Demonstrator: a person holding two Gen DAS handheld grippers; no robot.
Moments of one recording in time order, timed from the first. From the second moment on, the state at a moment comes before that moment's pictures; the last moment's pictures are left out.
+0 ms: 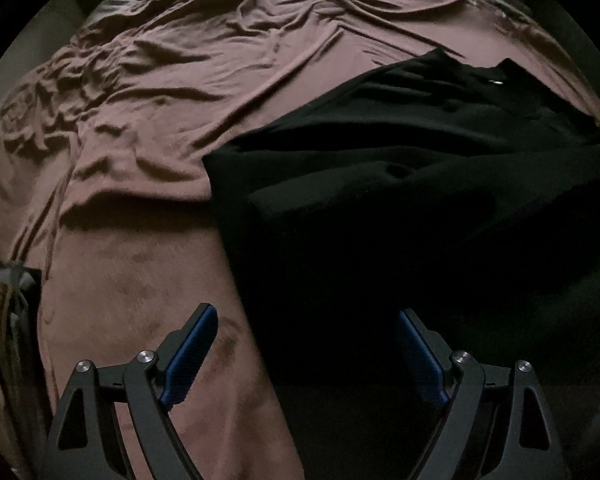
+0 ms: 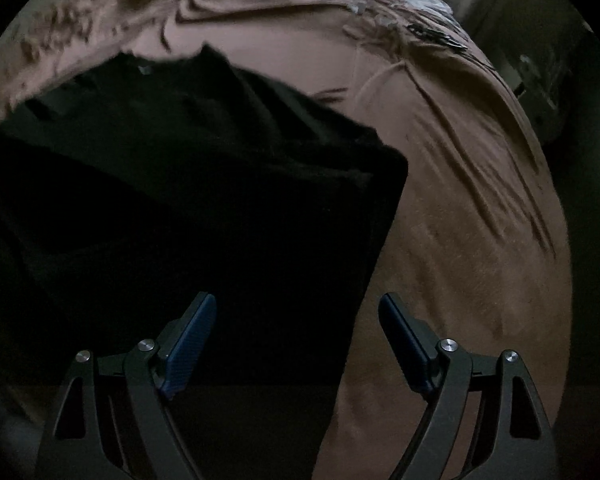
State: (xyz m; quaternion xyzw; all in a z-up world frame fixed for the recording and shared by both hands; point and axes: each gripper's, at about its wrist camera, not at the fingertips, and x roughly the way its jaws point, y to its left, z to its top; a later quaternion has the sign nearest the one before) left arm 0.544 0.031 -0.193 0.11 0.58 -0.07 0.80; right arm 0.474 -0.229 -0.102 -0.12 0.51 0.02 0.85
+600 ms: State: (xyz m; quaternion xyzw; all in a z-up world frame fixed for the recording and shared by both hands) left arm 0.631 0.033 -0.184 0.09 0.53 -0.03 0.84; right arm 0.580 -0.228 -0.090 -0.15 0.46 -0.04 0.87
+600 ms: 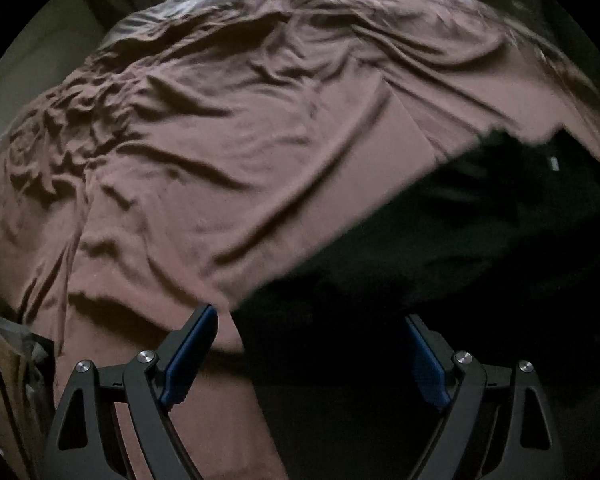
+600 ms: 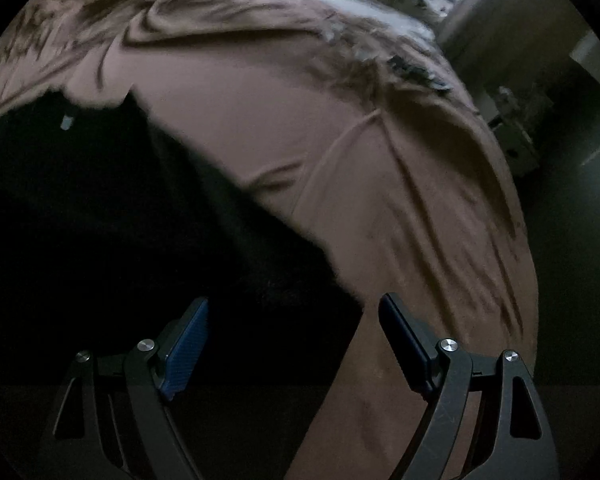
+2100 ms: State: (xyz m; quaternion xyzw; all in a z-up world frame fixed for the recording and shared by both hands) left arm 0.633 0.058 -0.141 -0.08 0.46 -0.13 0.87; right arm 0.570 -0.278 -0.092 0.07 0.41 0.06 0.91
